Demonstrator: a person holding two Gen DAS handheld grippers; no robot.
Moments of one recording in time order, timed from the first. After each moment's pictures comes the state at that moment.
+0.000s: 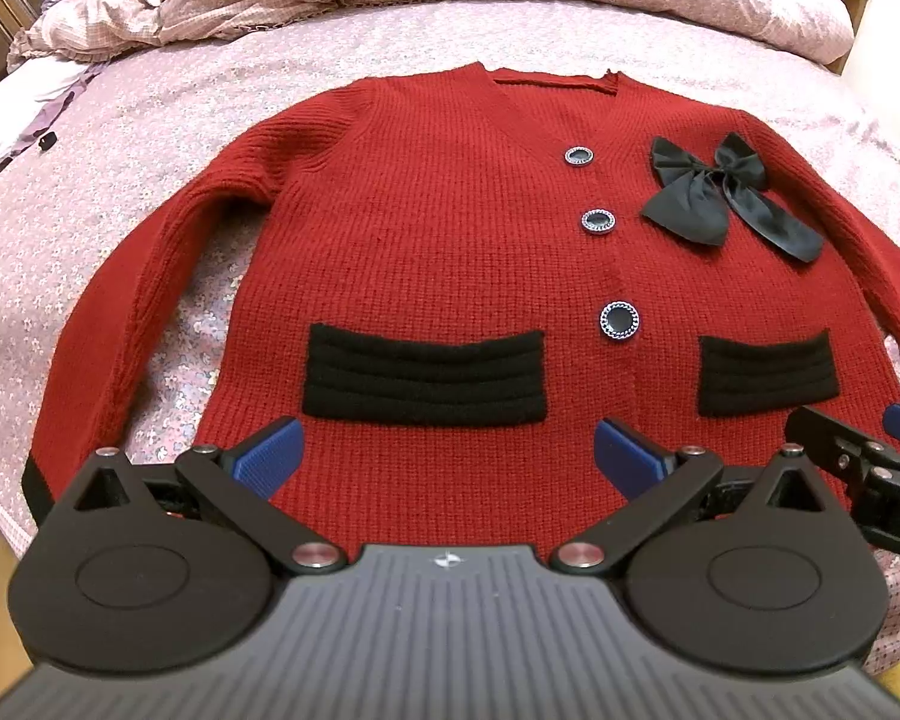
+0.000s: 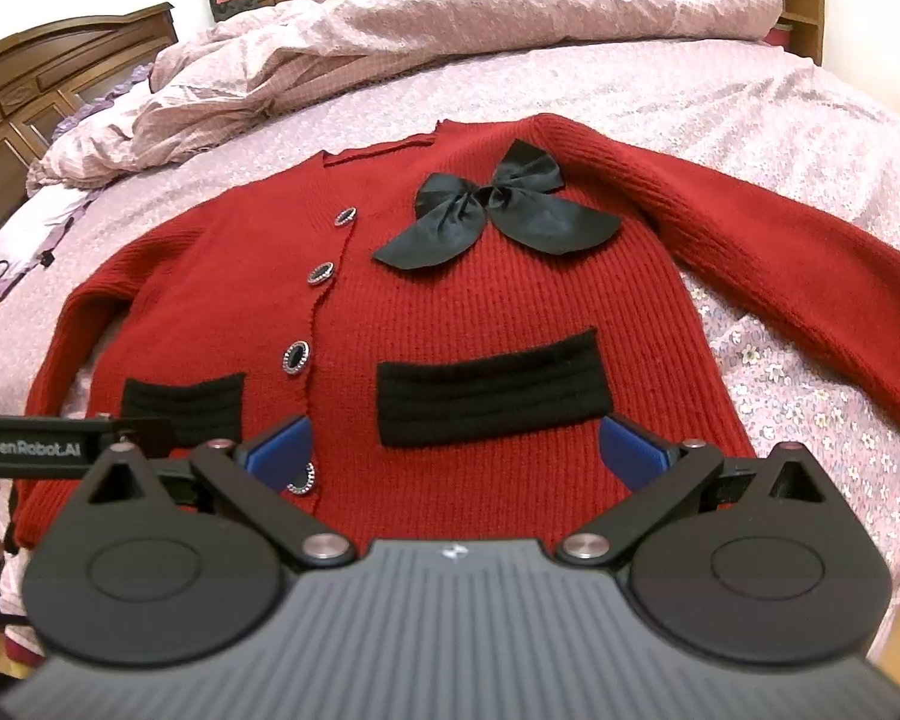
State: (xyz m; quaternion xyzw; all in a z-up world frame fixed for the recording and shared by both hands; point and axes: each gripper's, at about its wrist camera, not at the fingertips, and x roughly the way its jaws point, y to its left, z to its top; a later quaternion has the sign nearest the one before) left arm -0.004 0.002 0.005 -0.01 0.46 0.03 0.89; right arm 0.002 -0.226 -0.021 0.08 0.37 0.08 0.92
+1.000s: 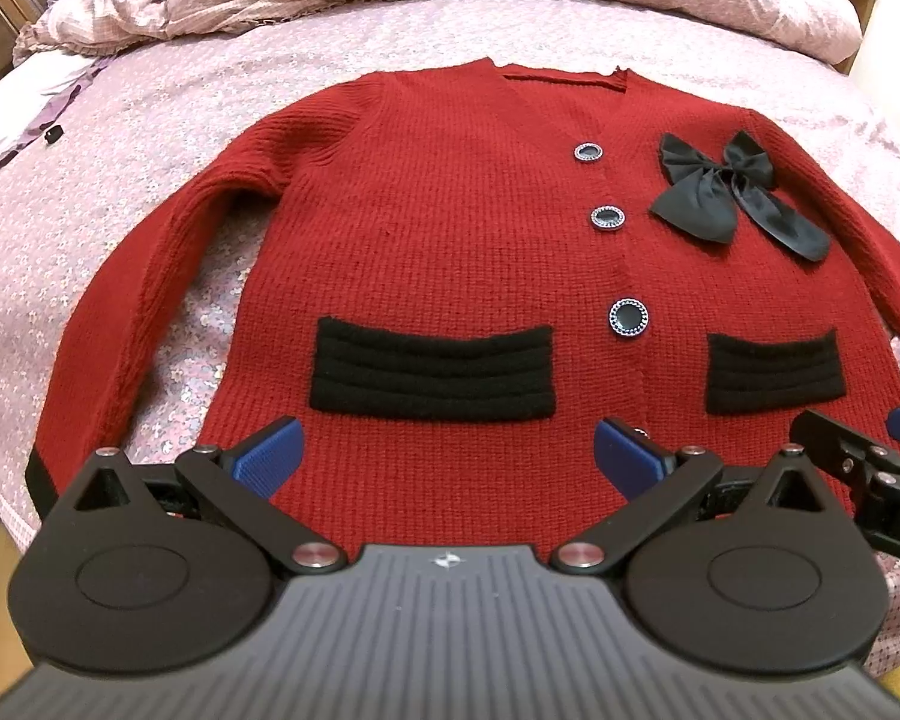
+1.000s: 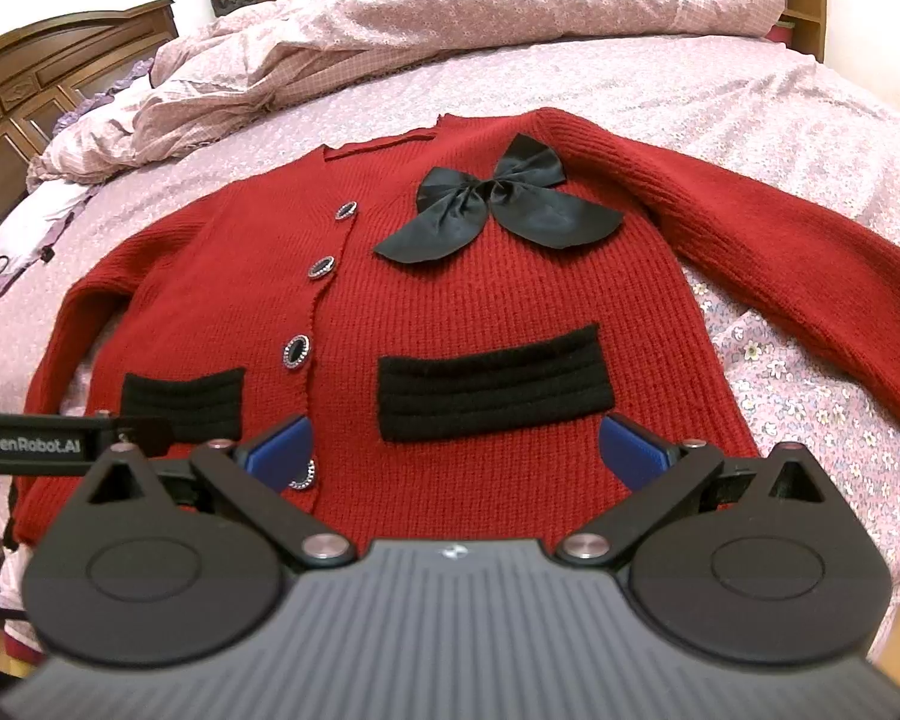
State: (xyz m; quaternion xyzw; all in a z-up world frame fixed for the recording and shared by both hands) left arm -0.008 0.009 0.002 -0.02 0.46 0.03 0.89; right arm 0.001 -0.226 -0.023 0.07 0.37 0.09 0.92
